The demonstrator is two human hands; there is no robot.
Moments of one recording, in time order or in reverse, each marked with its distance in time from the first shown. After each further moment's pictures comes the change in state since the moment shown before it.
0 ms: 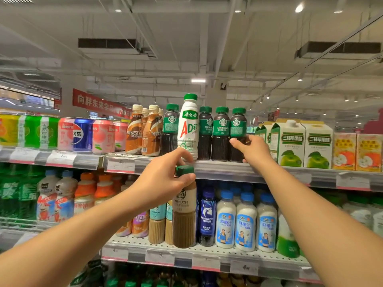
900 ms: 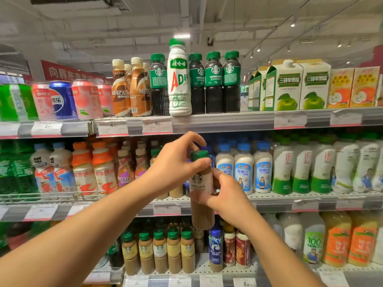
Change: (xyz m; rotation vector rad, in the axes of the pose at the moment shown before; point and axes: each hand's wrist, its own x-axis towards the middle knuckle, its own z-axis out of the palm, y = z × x) left_hand -0.036 -0.013 0.056 -0.109 -0.110 0.072; right_hand -0.251 0.023 0.056 0.095 -0.390 0.021
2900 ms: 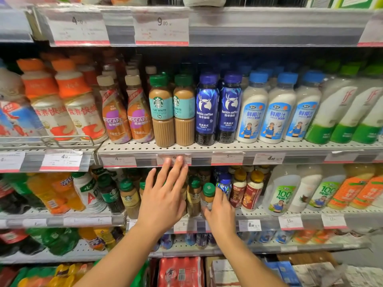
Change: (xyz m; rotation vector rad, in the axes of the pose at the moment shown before) left_hand -0.165 -0.200 0.136 0.732 -0.252 -0.071; right_hand -0.047 0.244 0.206 -0.635 0.119 0.339
